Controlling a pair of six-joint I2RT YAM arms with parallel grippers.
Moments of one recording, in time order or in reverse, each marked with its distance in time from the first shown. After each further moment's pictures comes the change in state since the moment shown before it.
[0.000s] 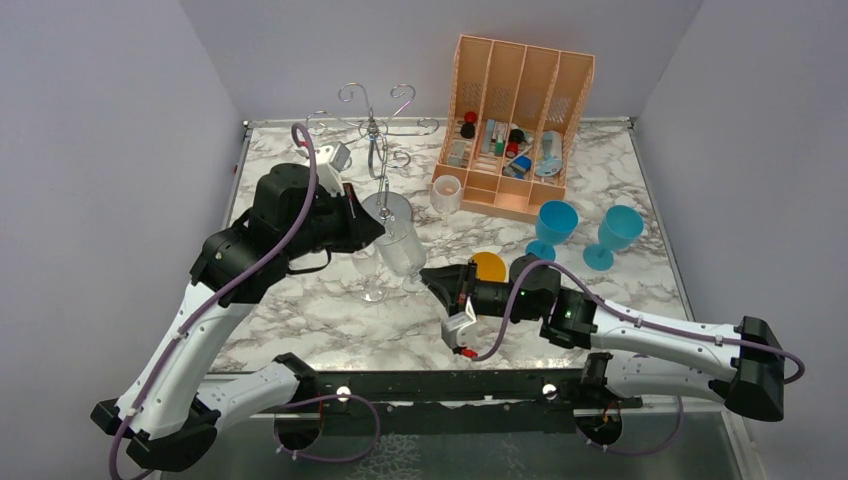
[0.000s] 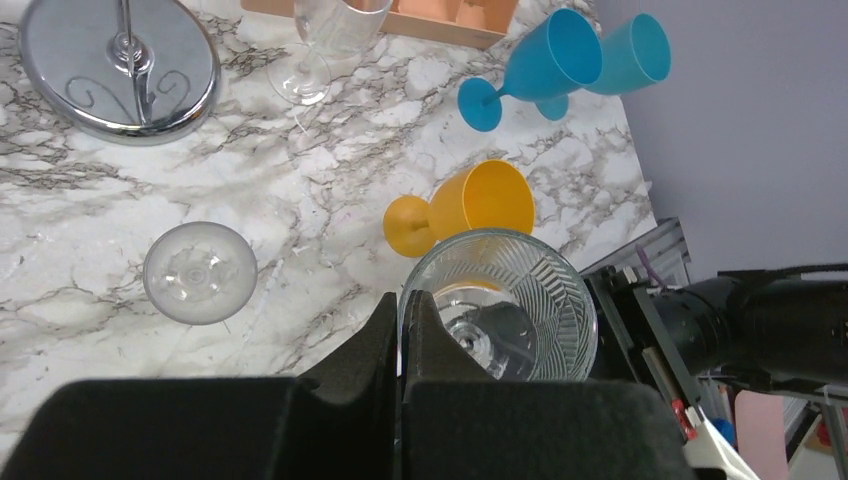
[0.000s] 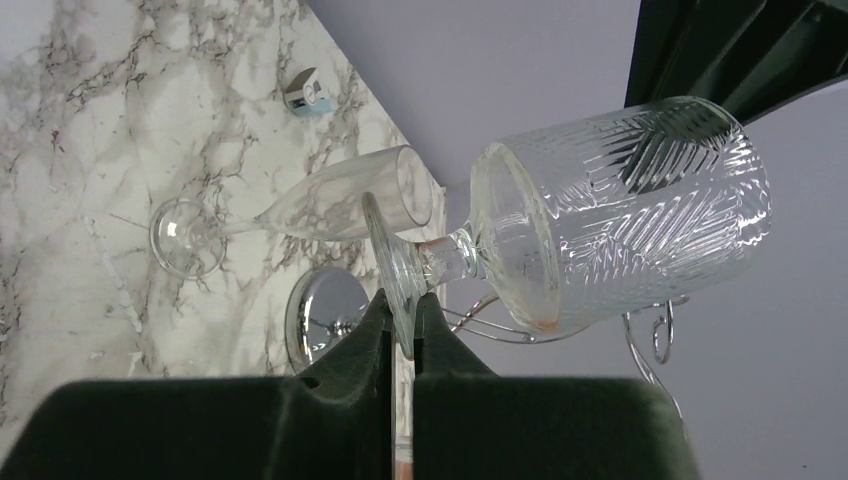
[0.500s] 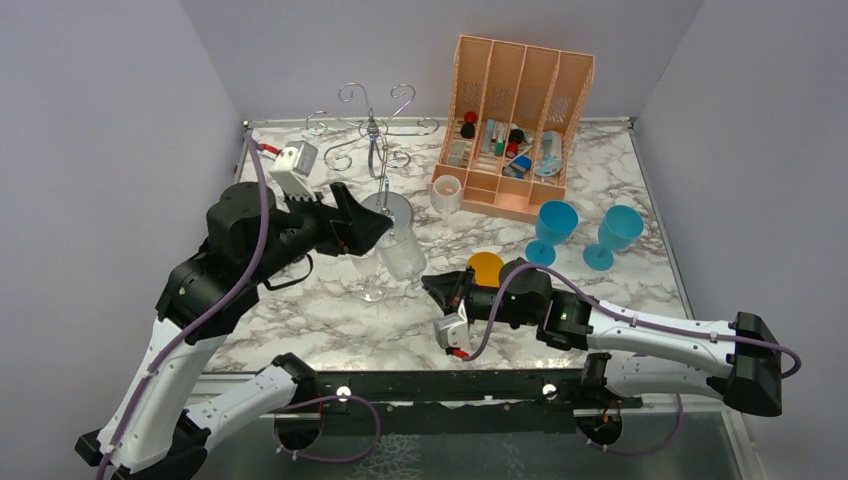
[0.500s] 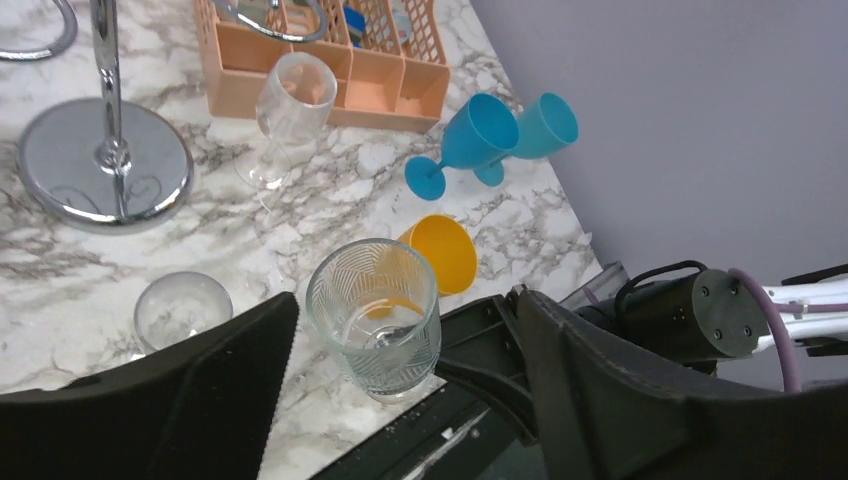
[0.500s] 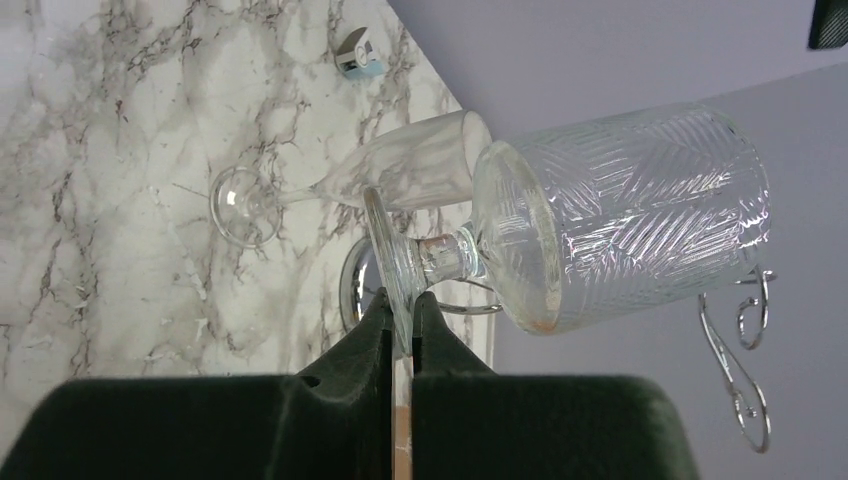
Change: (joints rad) left arm -0.001 -0.105 -0.006 0.100 -0.022 0.000; right arm 0.048 0.019 0.000 -0.065 0.072 0.019
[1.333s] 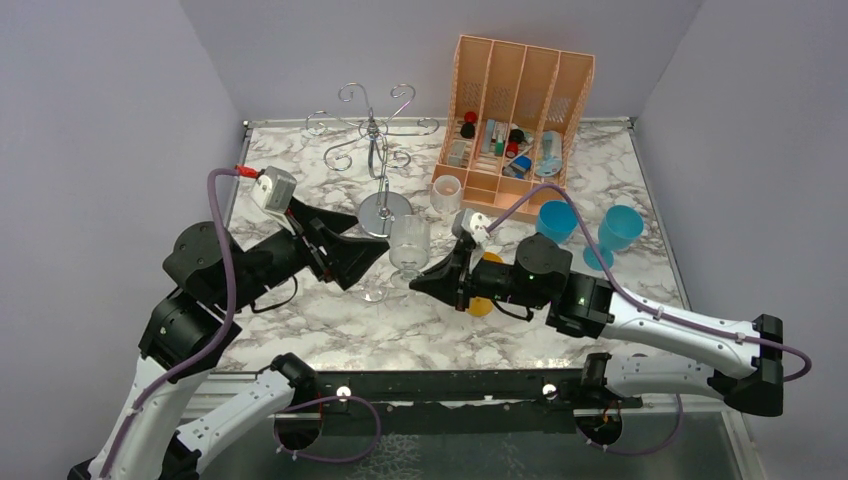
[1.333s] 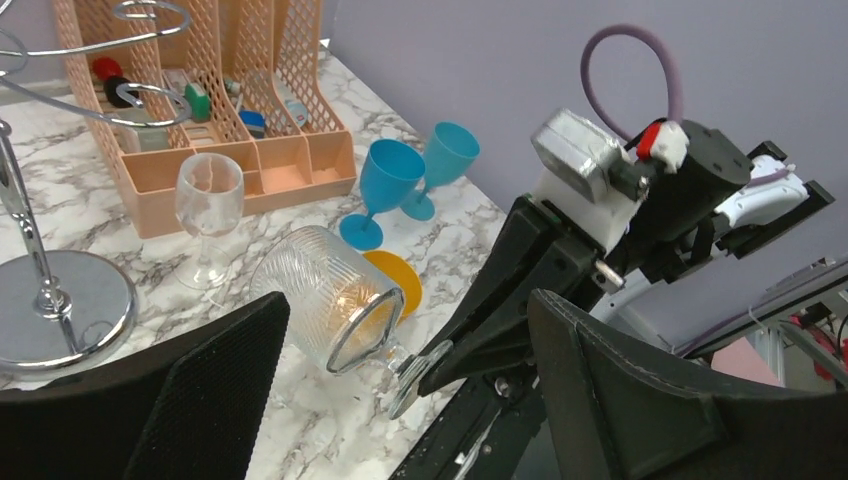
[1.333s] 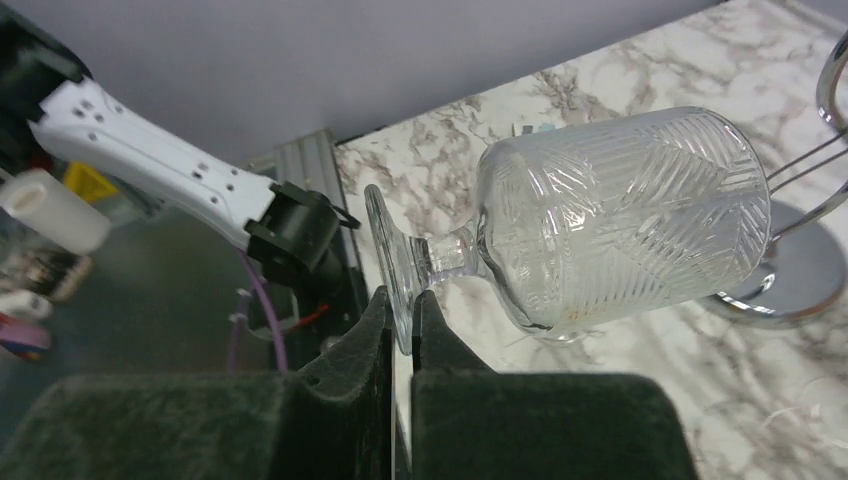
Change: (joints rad) left arm -0.002 -0.195 -0.128 0.232 0.173 0.136; right arm 0.004 -0.004 0.251 -0.114 0.051 1.286
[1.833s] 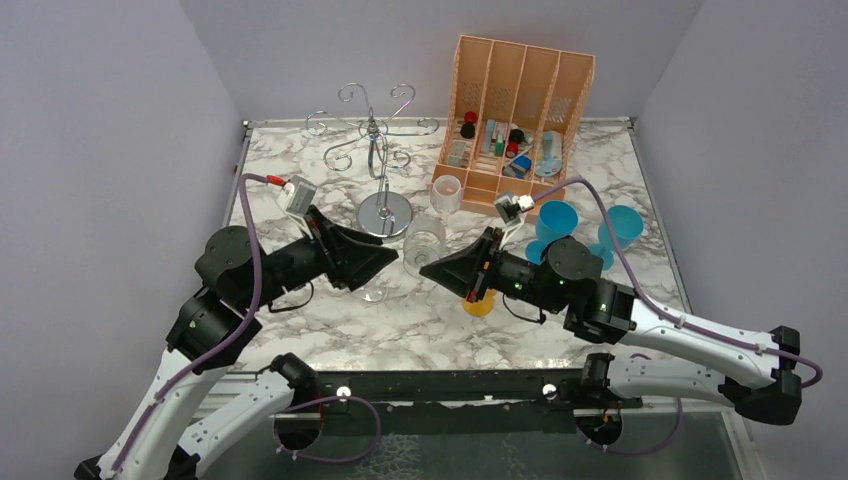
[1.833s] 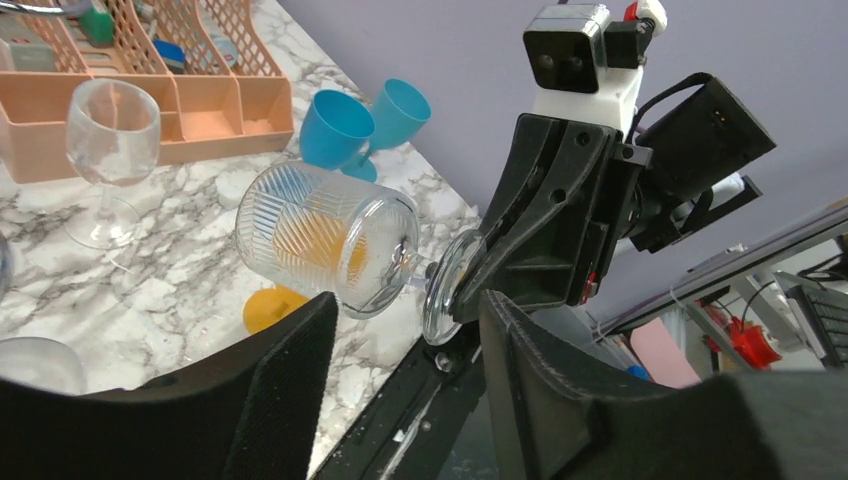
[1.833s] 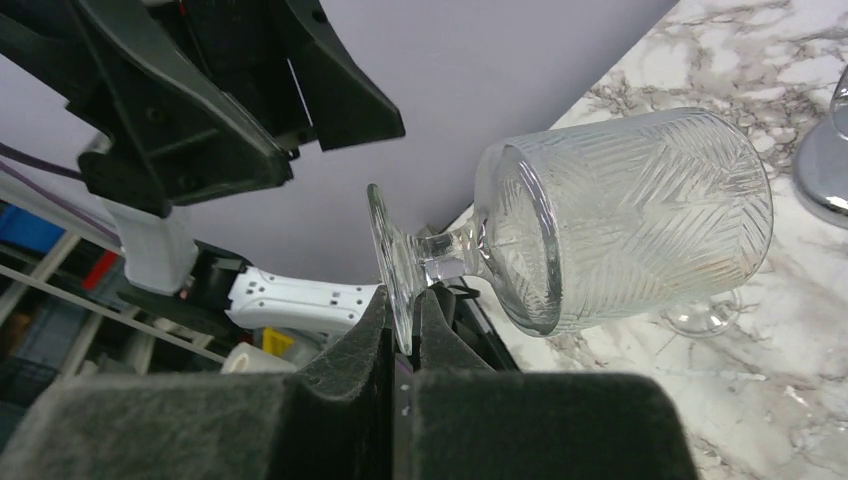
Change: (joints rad) left arm 0.000 -0.047 -0.192 0.131 0.095 -0.141; right arm 0.000 -0.093 -0.012 0.030 0.151 0.543
